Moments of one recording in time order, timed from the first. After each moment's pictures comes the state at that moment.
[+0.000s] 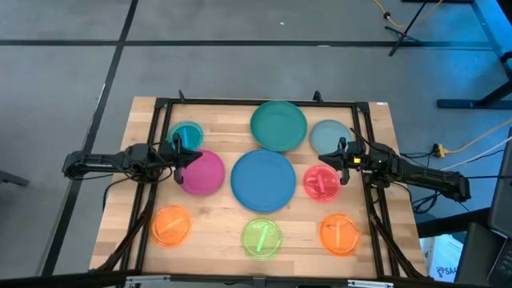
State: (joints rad) left arm 0.01 0.01 0.01 0.05 -0.22 -0.10; right arm -0.24 0.10 0.01 0.04 -0.17 0.28
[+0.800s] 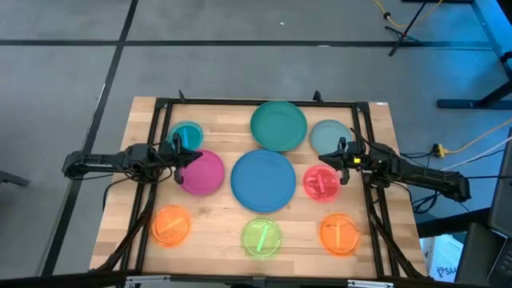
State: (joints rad) left arm 0.01 0.01 0.01 0.05 -0.22 -0.07; right arm -0.24 0.10 0.01 0.04 -0.17 0.28
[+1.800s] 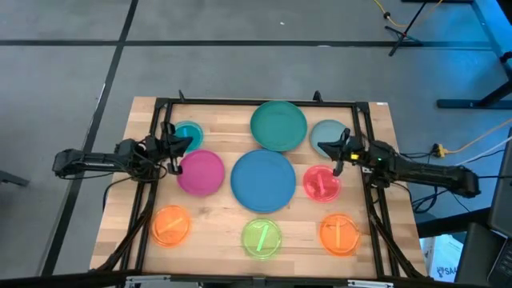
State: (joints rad) left arm 0.07 0.24 0.01 0.69 -0.21 0.18; right arm -0.24 0.37 0.06 0.29 0.07 0.10
